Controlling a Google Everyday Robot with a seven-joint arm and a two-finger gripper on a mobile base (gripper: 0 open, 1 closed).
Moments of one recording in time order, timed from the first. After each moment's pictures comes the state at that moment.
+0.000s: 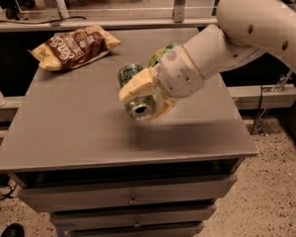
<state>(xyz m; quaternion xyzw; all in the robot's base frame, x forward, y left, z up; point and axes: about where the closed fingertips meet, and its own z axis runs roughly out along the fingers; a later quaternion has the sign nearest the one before) 0.461 0.023 0.901 -0.90 -0.05 0.05 0.44</state>
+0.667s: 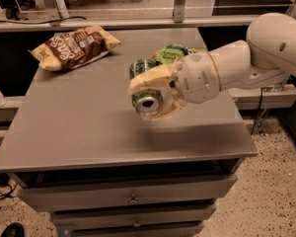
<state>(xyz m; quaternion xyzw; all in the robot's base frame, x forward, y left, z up) 0.458 0.007 0.924 -0.82 0.02 0.07 0.56</state>
